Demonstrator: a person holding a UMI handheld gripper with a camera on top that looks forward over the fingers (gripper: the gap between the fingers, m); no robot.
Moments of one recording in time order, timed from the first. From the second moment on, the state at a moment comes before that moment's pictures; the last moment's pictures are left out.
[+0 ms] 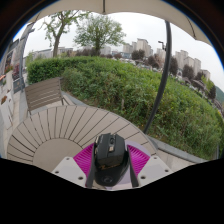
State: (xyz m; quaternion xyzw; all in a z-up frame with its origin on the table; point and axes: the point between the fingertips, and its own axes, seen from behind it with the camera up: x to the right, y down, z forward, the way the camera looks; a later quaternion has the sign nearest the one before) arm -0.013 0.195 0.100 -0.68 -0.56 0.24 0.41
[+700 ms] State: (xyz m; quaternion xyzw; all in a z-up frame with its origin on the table) arm 0.048 0.219 0.104 -0.72 -0.56 0.23 0.35
